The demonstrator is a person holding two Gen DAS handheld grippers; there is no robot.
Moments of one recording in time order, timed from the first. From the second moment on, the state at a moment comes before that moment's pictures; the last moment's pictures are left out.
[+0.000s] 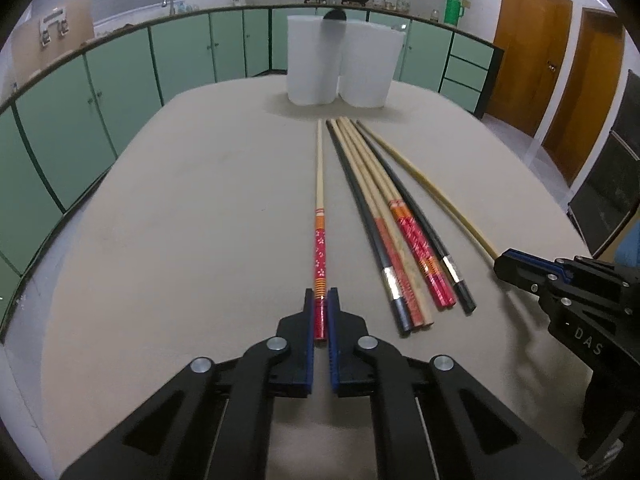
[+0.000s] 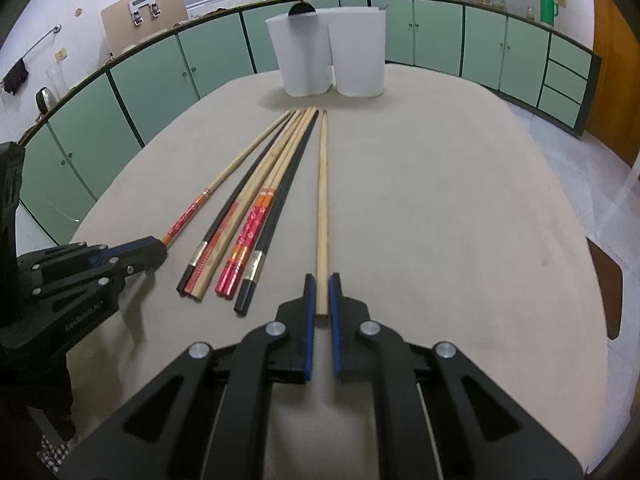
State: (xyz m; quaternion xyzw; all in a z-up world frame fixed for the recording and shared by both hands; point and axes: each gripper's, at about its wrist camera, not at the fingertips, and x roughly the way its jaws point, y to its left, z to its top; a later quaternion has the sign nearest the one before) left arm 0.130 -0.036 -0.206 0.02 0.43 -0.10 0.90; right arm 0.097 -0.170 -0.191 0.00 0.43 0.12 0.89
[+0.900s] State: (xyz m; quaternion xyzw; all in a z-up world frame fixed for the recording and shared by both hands) left arm 0.162 -0.020 -0.024 0.01 0.25 -0.14 0.96; right arm 0.148 -0.193 -0.009 0.01 0.32 0.18 0.93
